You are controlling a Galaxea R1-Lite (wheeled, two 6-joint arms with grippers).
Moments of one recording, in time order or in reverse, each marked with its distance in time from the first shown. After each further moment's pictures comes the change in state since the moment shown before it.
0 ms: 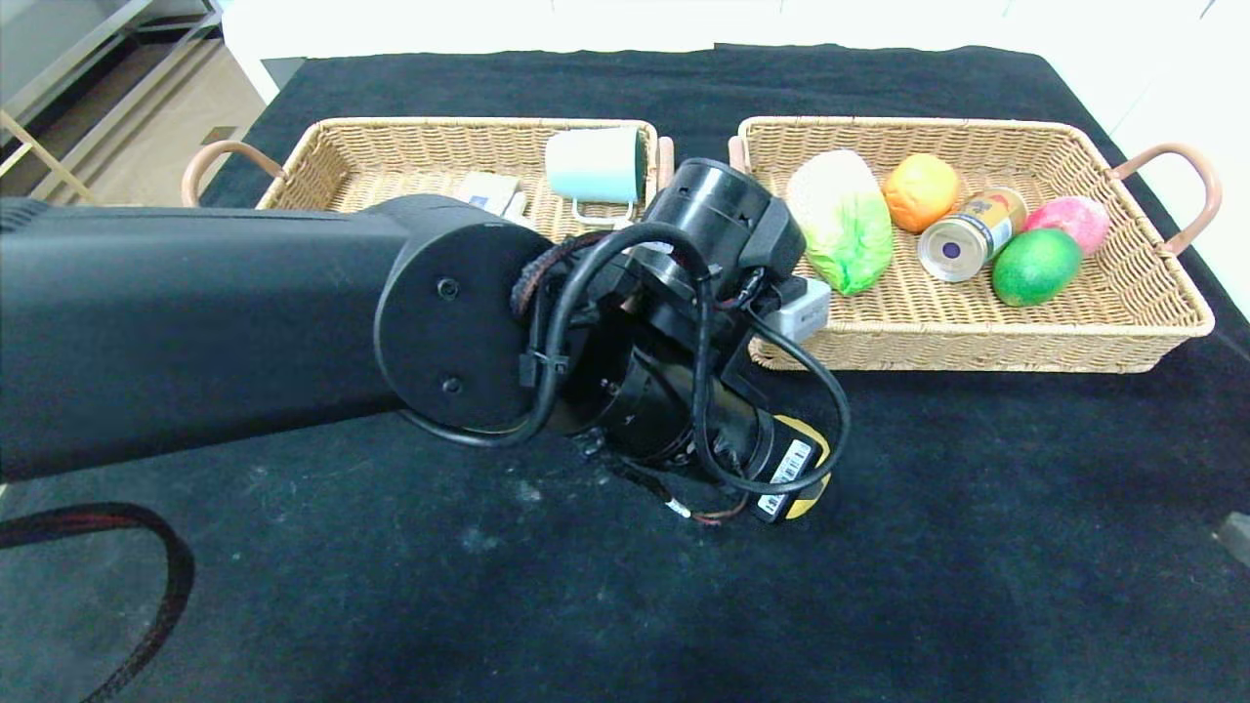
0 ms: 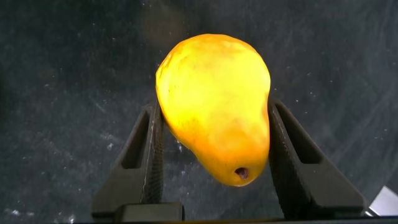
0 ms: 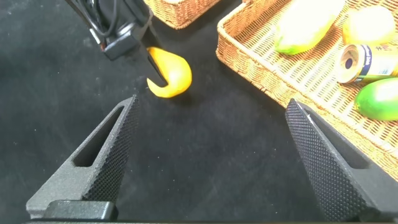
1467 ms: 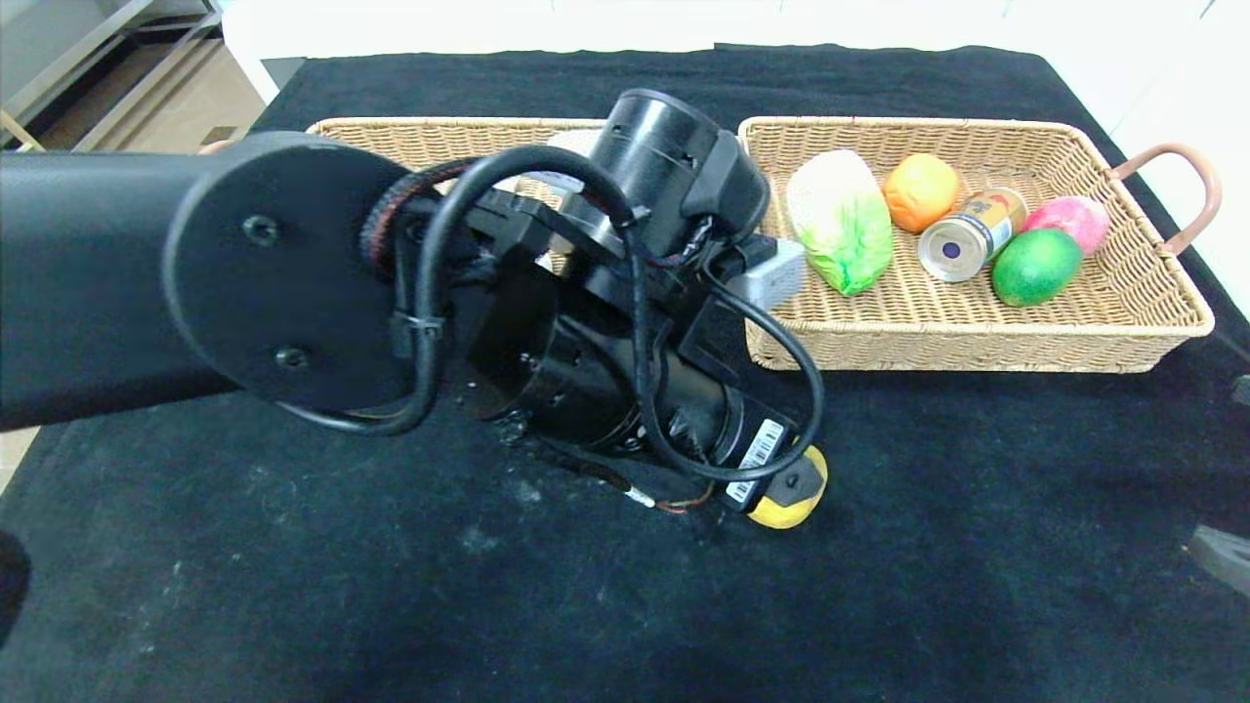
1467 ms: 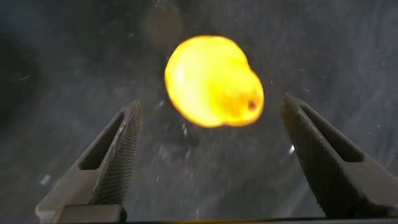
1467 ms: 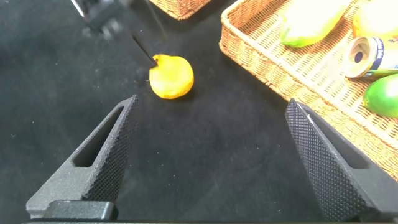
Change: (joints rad) left arm 0.002 -0.094 0.051 0.006 0.020 0.001; right arm 0.007 0.023 0.010 0.005 0.002 -0.019
